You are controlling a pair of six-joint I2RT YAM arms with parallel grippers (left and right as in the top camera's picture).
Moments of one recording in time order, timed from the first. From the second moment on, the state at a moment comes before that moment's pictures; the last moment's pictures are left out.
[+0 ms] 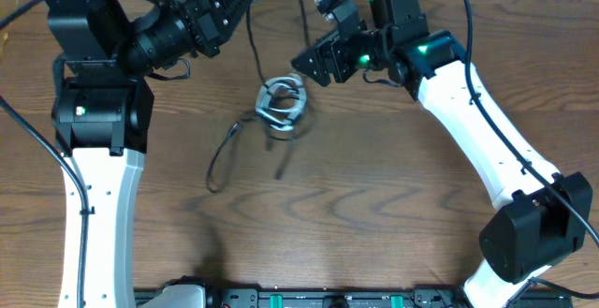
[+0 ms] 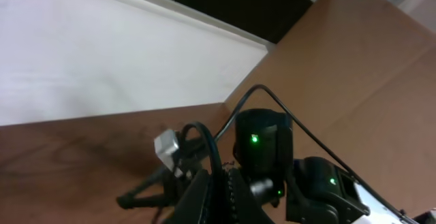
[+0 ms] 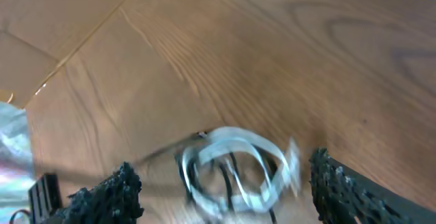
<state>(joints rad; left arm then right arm) -0.01 1.37 1.57 -0.34 0.92 -0.53 0.43 1.84 1.68 -0.55 -0.62 0.02</state>
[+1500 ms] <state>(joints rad) -0.06 1.52 1.58 -0.74 0.52 -0.24 0.07 1.62 1.98 -0.98 -0.45 0.10</state>
